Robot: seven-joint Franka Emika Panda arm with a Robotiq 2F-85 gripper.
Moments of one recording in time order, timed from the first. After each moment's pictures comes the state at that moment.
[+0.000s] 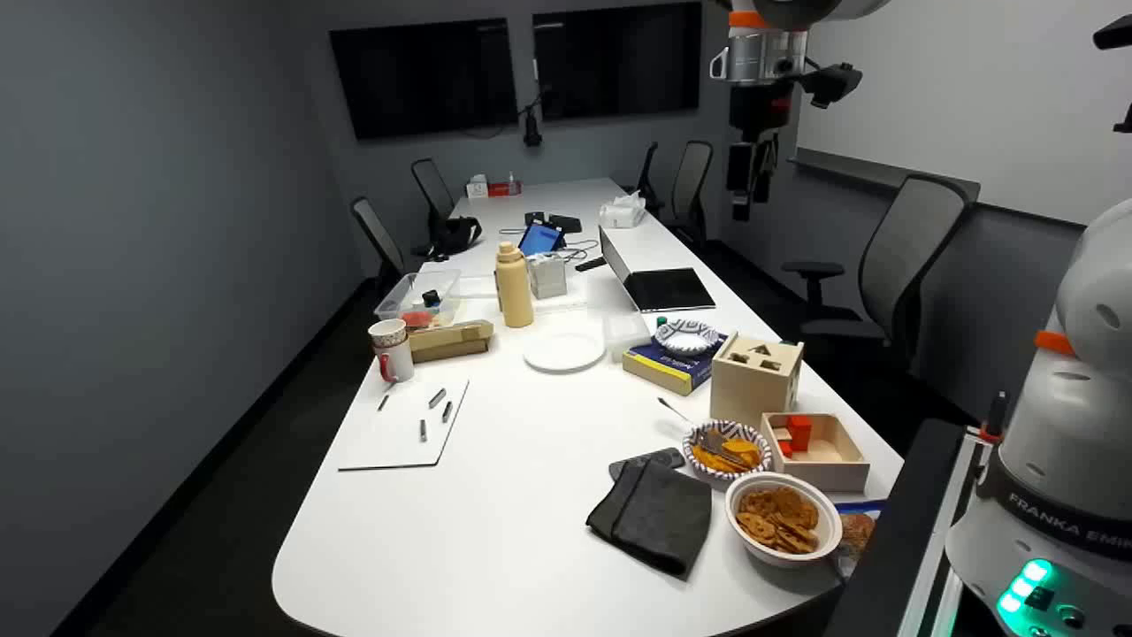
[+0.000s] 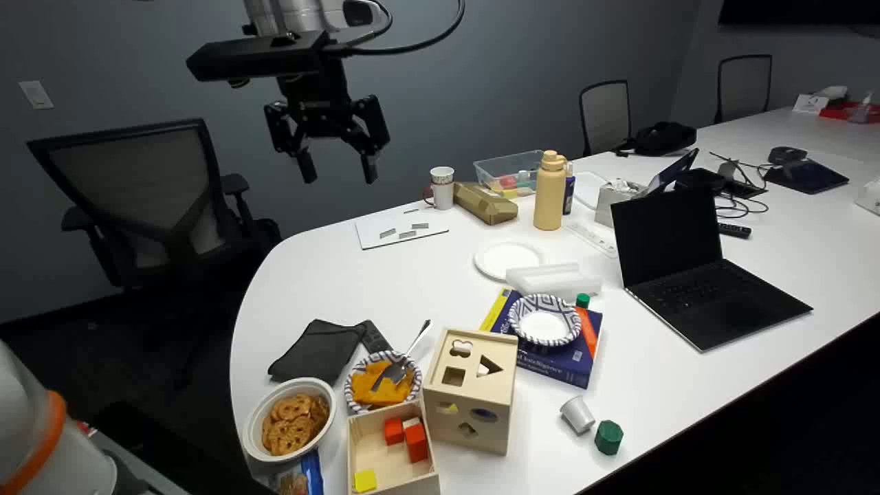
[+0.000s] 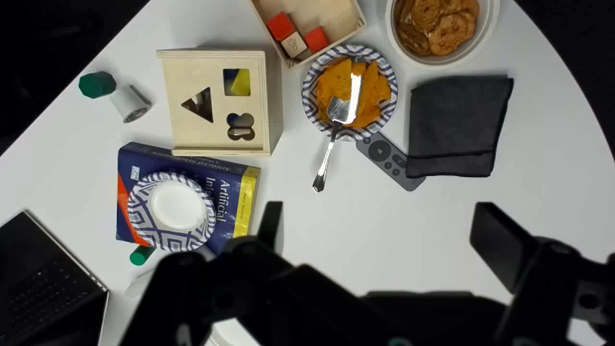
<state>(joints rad) -0.05 -0.61 -0.14 -2.50 -0.15 1.95 -0.29</state>
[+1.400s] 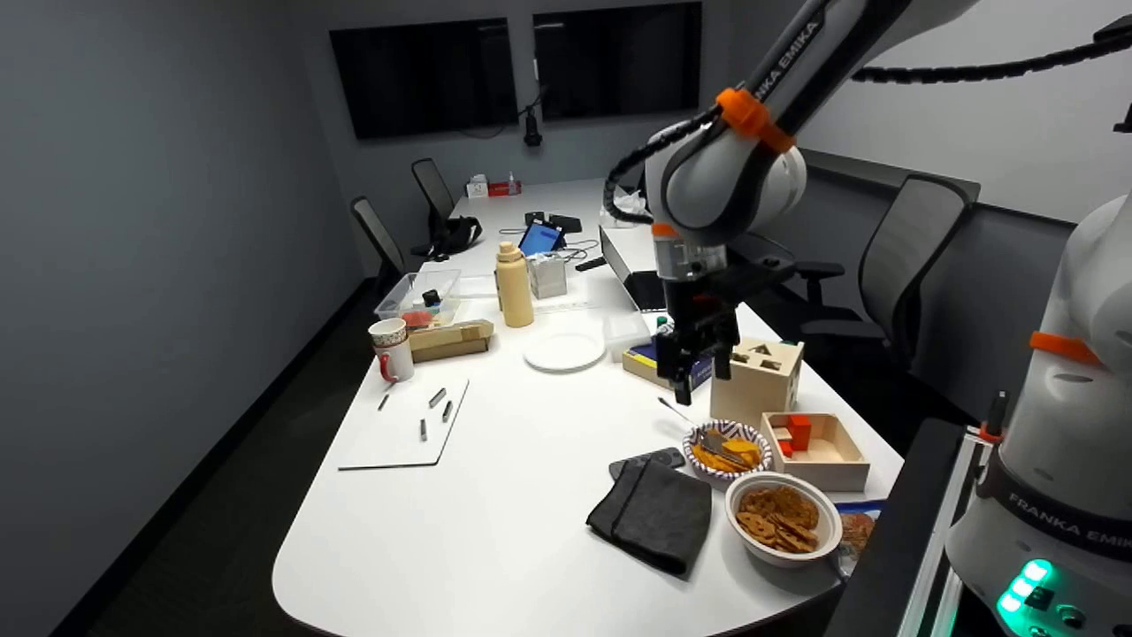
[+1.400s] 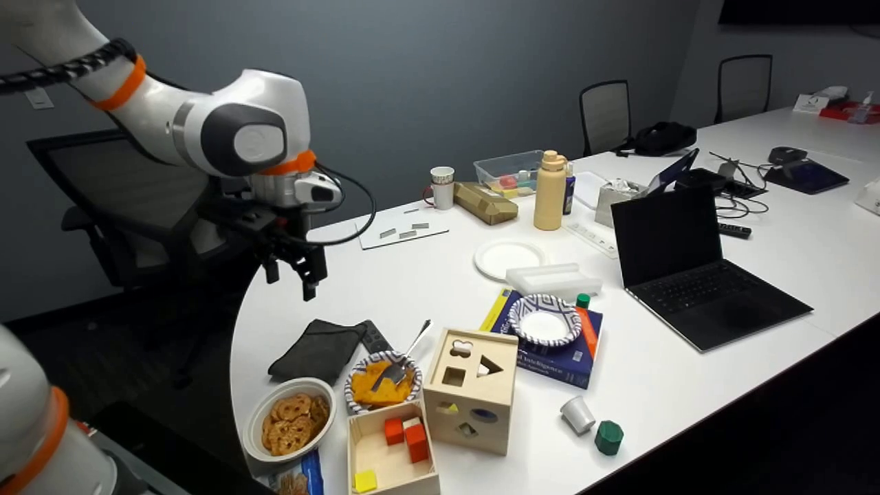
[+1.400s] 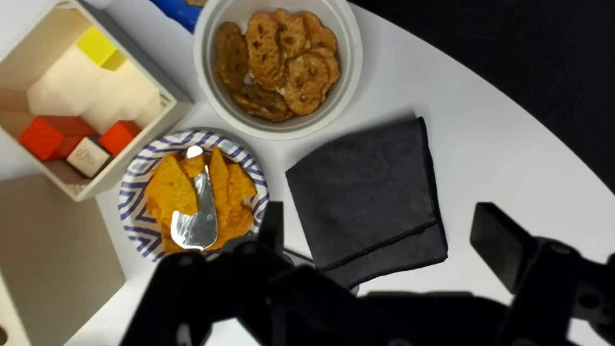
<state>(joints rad) 0.07 -0.18 0.05 -2.70 0.12 2.36 0.09</state>
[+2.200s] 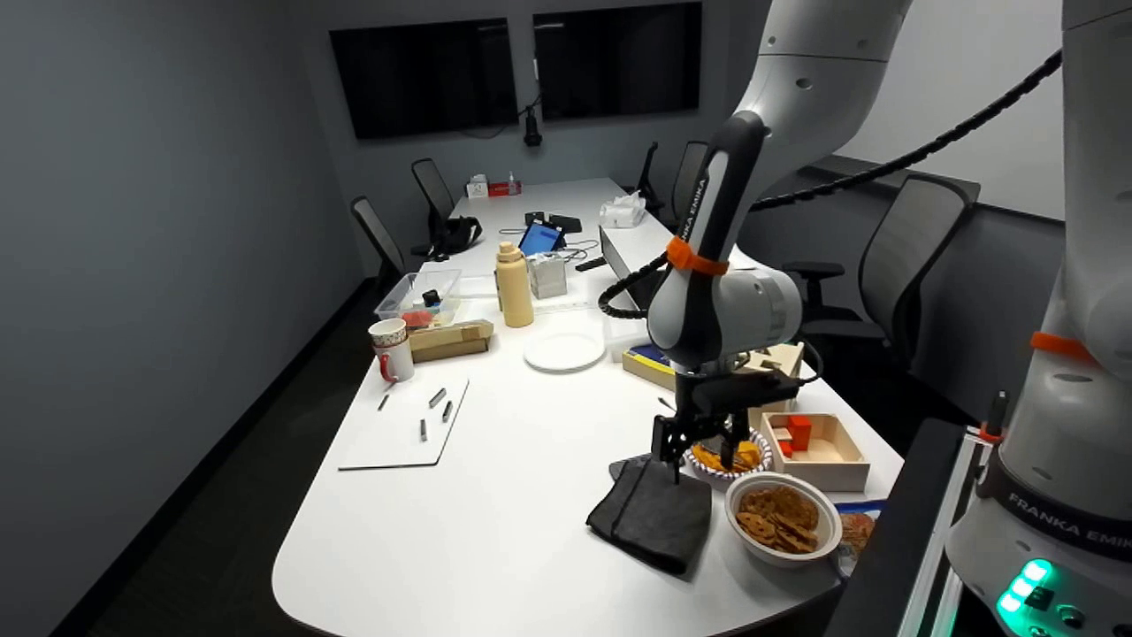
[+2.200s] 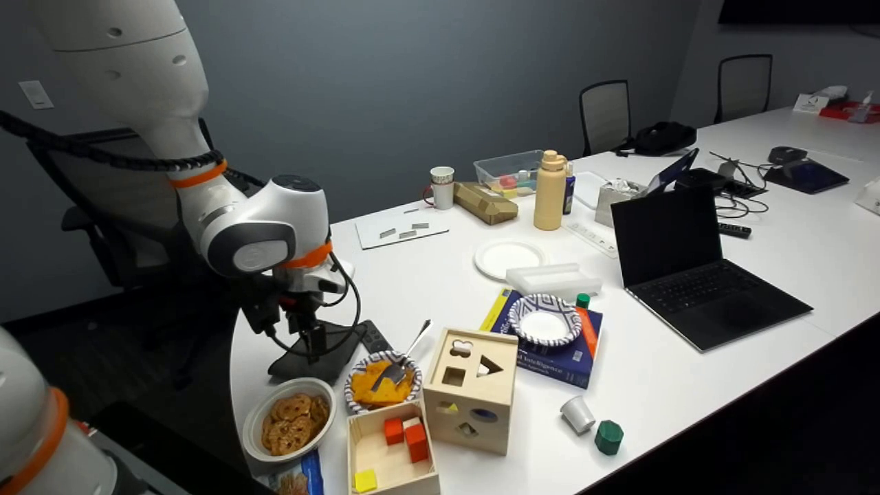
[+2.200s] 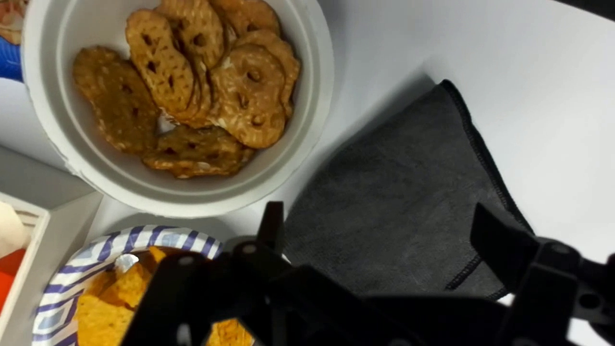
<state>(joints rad) 0.04 0.25 0.13 -2.73 0.55 2.85 0.05</state>
